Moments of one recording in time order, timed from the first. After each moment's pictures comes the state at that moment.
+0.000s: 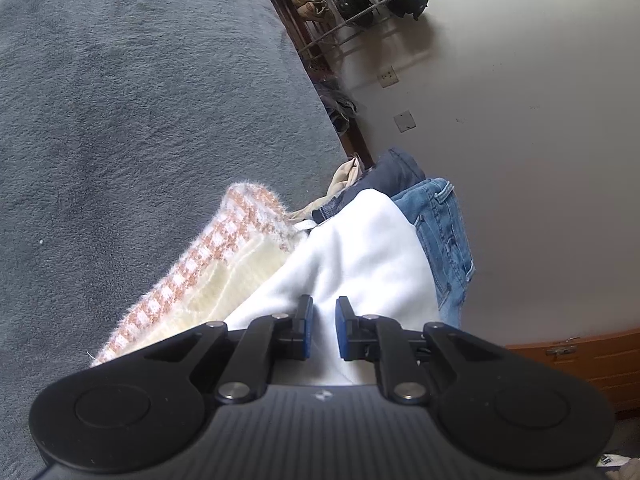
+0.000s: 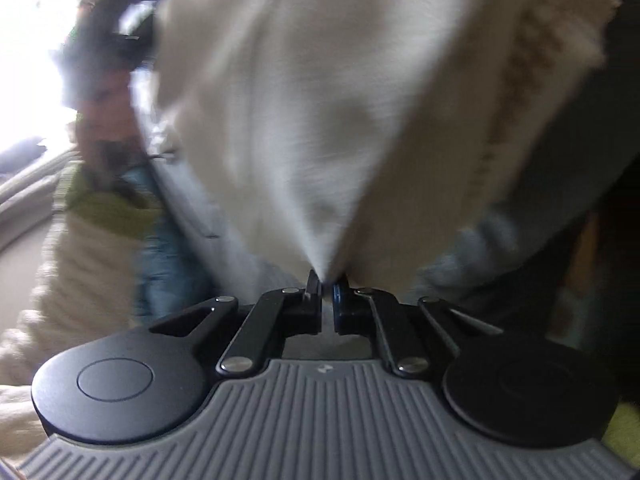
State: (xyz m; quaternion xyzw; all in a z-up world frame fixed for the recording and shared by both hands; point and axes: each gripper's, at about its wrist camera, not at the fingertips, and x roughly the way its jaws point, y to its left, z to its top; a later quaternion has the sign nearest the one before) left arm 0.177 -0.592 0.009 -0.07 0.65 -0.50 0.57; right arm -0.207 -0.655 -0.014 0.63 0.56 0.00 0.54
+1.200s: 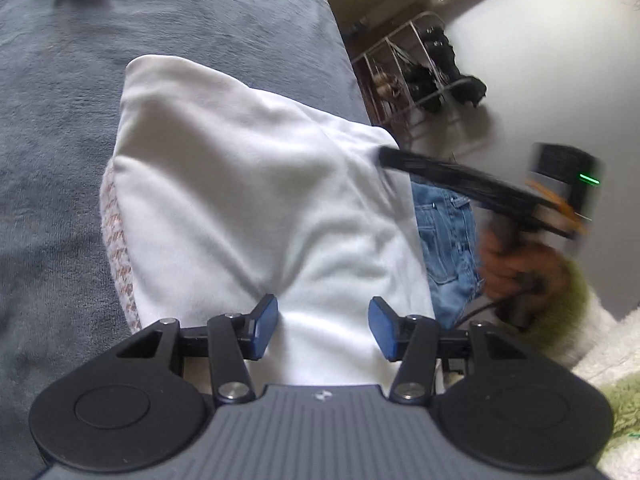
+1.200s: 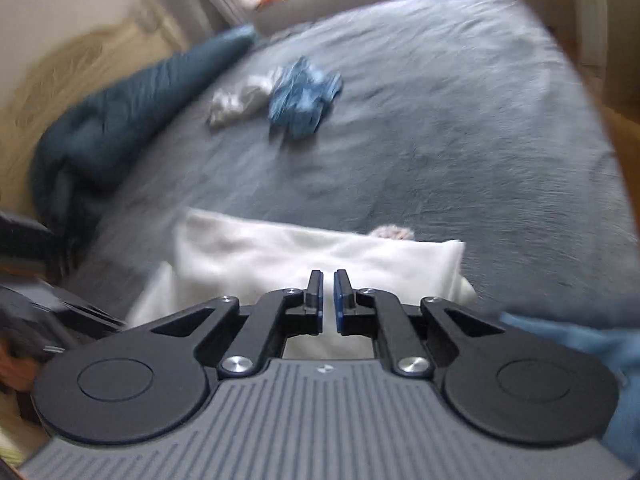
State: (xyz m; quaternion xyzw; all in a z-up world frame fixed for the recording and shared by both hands) left arm -0.003 -0.491 0.064 -0.16 0.60 -0.34 0.70; right arm 0.034 -0.766 0.039 0.14 0.45 0.19 0.86
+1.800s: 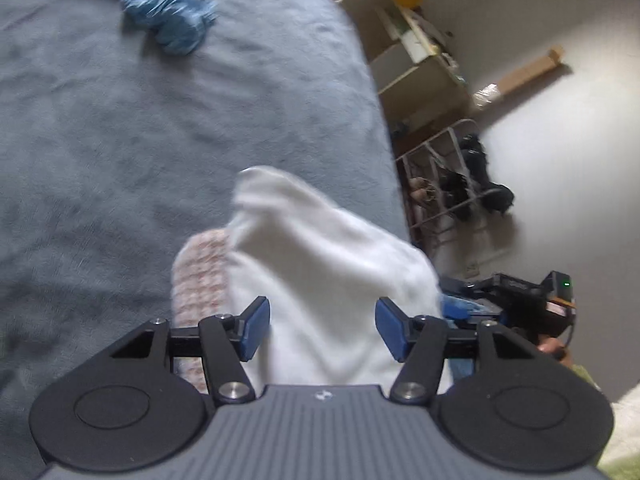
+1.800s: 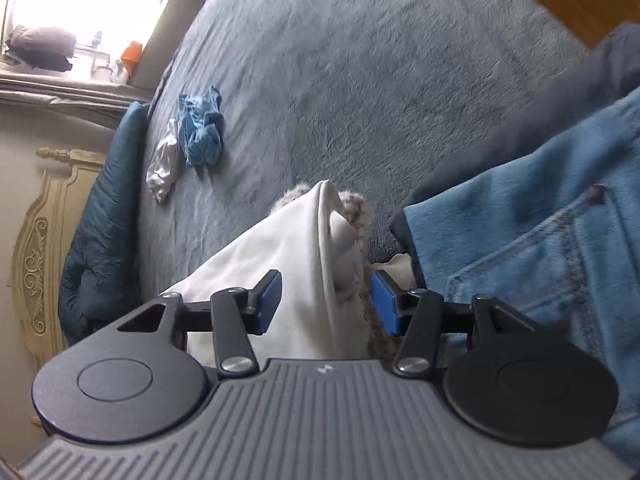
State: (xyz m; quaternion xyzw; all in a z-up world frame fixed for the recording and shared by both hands) left arm 0.012 -0.430 0.069 -0.25 0.54 -0.23 0.77; right arm 0.011 -0.848 0.004 0.44 0.52 0.07 0.73
